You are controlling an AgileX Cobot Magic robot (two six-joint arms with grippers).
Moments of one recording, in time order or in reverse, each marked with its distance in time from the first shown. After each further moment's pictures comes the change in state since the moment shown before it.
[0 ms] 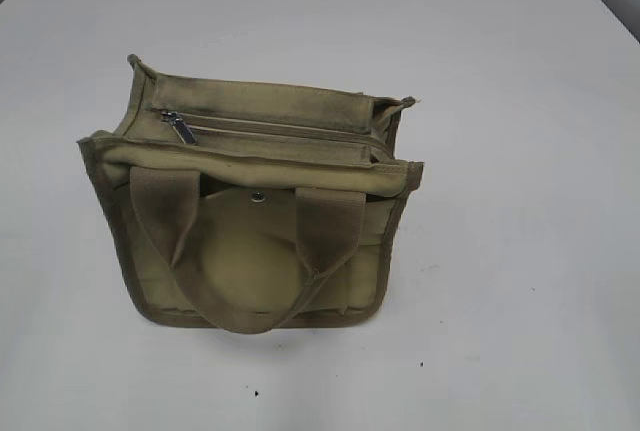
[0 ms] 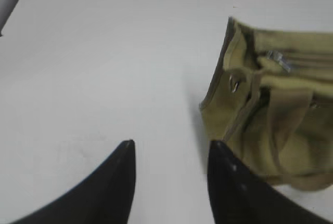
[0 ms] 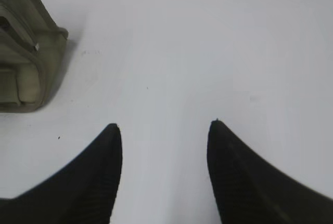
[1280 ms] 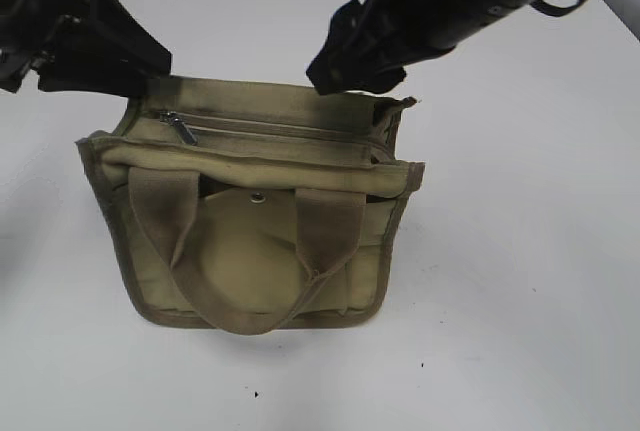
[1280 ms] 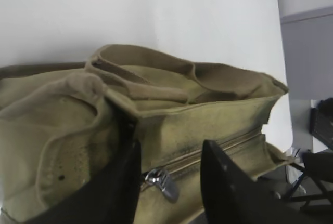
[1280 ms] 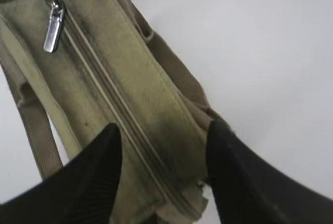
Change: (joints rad) left arm -0.128 1.434 -0.650 -0.676 0.102 0.134; right arm 0.537 1.376 -0.745 0.246 -0.382 -0.491
